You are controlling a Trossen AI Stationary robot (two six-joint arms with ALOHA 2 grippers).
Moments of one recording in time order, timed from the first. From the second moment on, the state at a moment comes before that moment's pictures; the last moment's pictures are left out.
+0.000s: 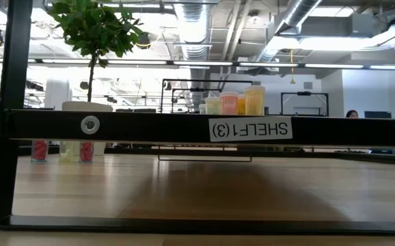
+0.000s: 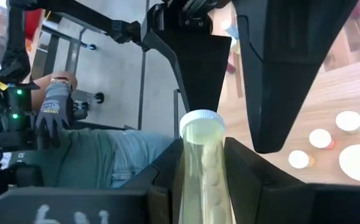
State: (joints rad) left arm -0.04 1.56 1.46 -0.10 0.13 0.47; right arm -0.11 1.57 1.90 -1.08 -0.68 0.43
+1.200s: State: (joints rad) left arm -0.06 1.56 1.53 -0.02 -0.15 0.54; right arm -0.20 1.45 1.90 -0.99 -0.58 0.47
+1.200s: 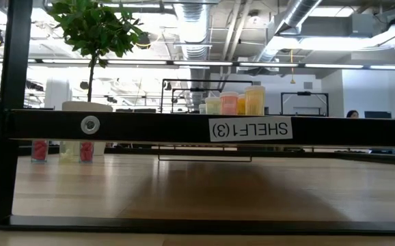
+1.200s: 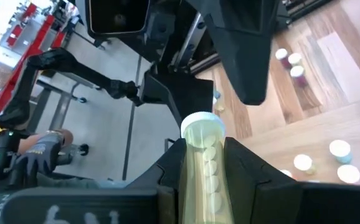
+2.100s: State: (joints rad) left arm -0.06 1.56 1.53 0.06 -0.12 0.54; right arm -0.20 1.44 1.90 -0.90 -0.58 0.50
